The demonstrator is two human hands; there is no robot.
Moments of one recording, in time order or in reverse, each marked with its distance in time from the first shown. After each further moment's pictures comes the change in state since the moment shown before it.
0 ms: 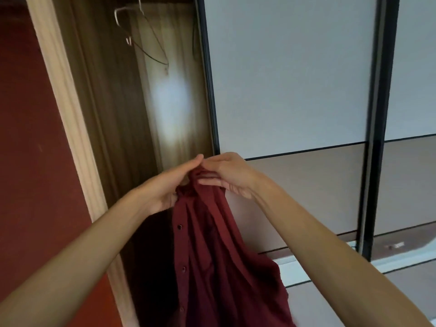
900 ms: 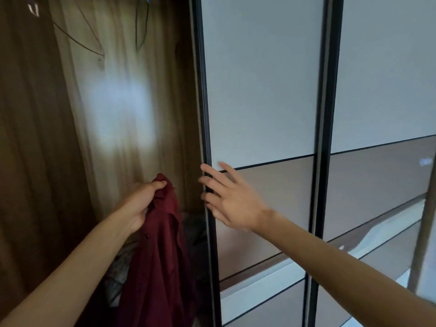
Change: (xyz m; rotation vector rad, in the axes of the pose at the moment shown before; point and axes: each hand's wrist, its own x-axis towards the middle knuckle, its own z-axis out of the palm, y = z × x) left_hand 0.123 -0.020 0.043 -0.320 0.146 0.040; right_hand 0.012 0.061 -0.142 -2.173 0.194 -0.836
